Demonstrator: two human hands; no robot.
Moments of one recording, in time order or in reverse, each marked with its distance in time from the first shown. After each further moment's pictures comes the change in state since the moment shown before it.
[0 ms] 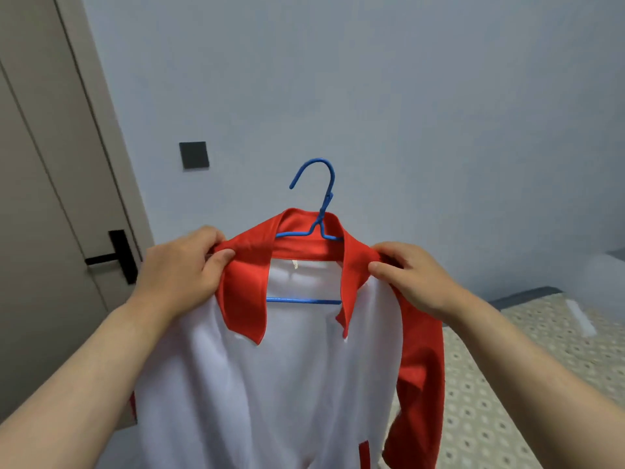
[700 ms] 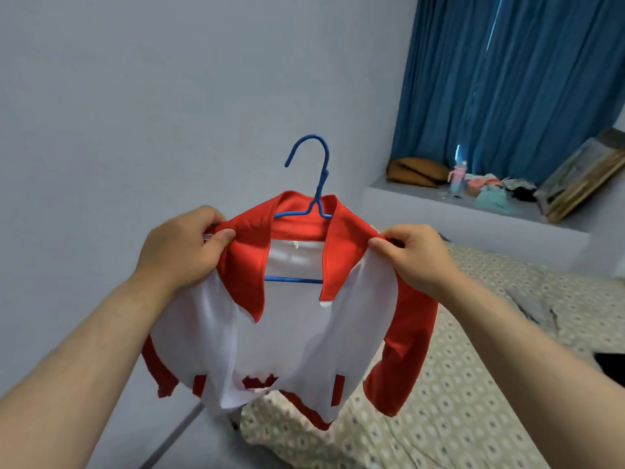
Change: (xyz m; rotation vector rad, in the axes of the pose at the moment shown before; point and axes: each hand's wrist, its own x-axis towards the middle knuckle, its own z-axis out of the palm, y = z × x) left_hand 0.178 -0.007 0.200 -0.656 -0.291 0.425; right_hand 0.012 0.023 0.010 -0.582 0.626 0.514
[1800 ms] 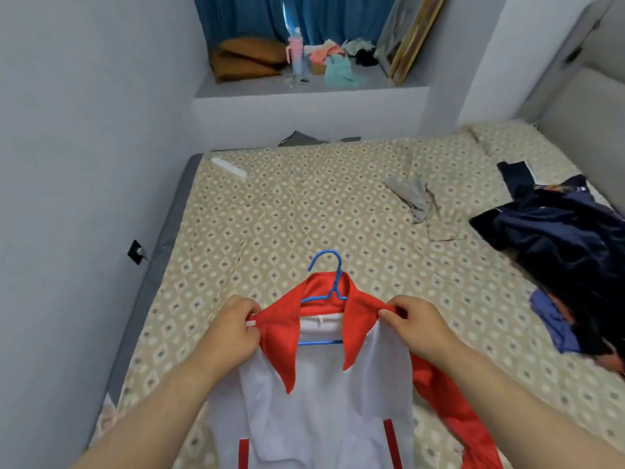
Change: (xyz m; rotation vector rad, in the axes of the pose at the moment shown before) left_hand 0.083 0.075 0.594 -0.322 -0.946 0.143; right_hand -0.063 0.462 0.066 -0.063 -0.066 0.936
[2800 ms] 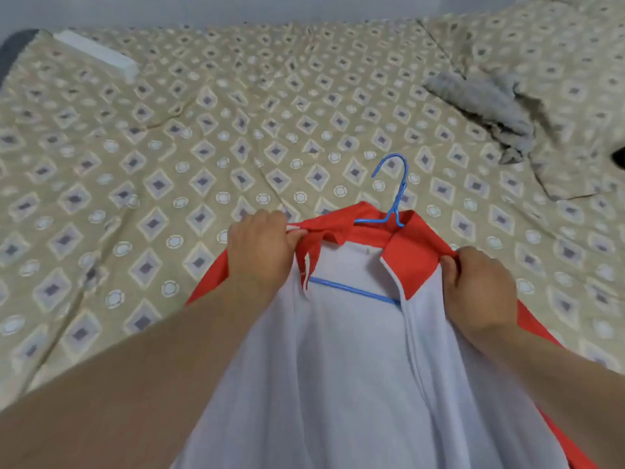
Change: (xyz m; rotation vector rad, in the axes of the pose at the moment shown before) left_hand 0.466 -0.190 0.322 0.506 0.239 0.213; right_hand 0.384 0.274 0.239 -0.493 0.543 0.176
